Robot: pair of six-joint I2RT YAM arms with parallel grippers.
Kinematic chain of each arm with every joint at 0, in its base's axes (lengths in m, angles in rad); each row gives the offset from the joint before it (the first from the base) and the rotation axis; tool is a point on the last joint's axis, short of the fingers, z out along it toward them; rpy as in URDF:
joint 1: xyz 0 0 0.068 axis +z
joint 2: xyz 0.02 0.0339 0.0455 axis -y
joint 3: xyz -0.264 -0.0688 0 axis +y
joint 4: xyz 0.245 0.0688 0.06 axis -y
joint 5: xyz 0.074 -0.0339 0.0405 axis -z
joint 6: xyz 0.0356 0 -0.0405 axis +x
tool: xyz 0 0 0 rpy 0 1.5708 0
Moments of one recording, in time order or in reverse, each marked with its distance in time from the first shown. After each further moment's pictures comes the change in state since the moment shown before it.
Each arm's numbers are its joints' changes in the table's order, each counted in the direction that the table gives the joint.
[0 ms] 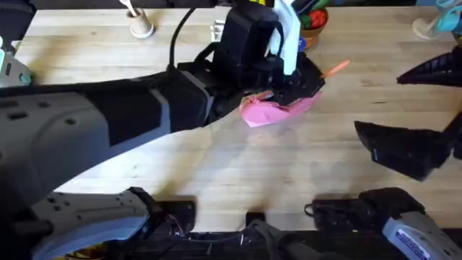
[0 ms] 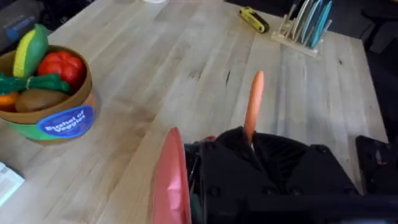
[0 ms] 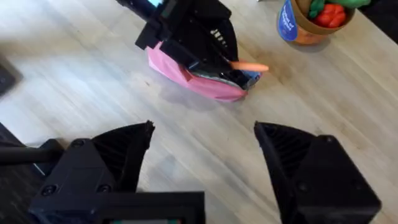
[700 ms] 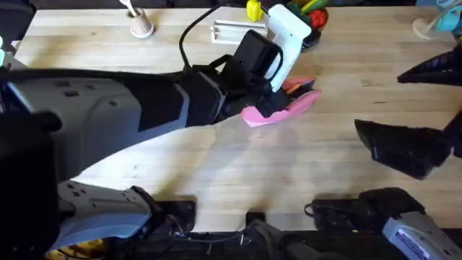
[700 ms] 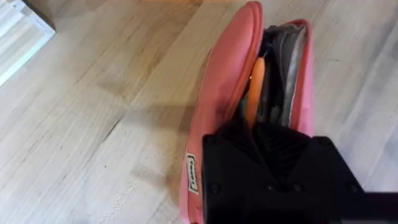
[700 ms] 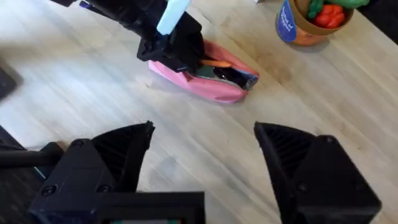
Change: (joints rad) left arm -0.008 -0.097 -0.005 -0.290 -0.320 0.054; right arm 0.000 0.000 0.000 0.007 0.000 0.011
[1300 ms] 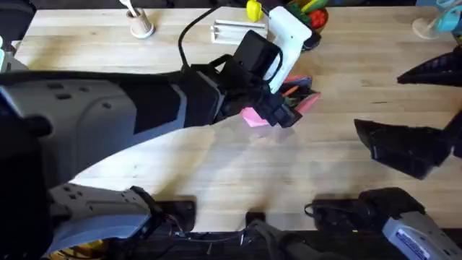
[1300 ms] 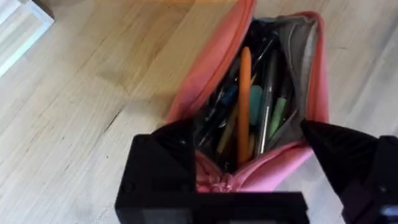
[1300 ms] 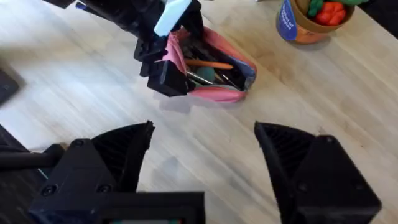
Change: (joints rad) left arm -0.002 0.012 -0.005 -0.047 -0.014 0.015; right arm 0.000 0.000 0.000 0.000 0.000 0.019
